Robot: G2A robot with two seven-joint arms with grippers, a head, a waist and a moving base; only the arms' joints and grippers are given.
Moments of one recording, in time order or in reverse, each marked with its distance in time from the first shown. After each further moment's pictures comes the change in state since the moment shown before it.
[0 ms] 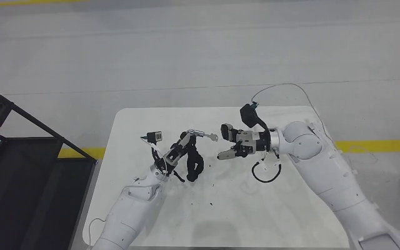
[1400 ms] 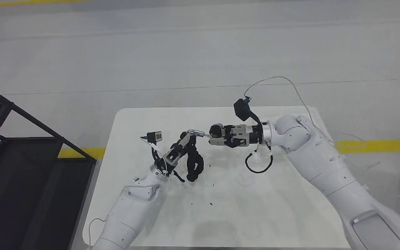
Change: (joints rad) left arm 0.000 0.000 0.000 0.000 0.000 0.000 0.000; right arm 0.149 -0.034 -0.165 0.220 -0.001 -0.101 -0.141
